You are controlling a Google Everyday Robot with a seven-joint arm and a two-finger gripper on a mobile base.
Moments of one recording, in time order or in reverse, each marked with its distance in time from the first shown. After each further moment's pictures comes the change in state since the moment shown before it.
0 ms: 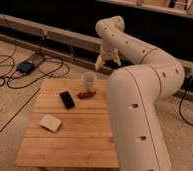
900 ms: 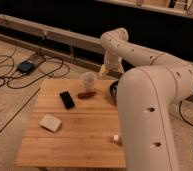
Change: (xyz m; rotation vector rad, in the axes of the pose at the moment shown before) arm 0.042 -0.010 0.050 0.001 0.005 -0.033
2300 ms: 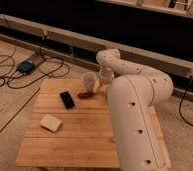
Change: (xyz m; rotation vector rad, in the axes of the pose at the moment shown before) arm 0.020 0.049 0.117 -0.134 0.169 0.004
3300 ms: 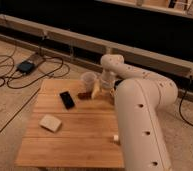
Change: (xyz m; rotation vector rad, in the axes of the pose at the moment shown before) arm 0.046 0.025 0.013 -0.184 0.116 0.023
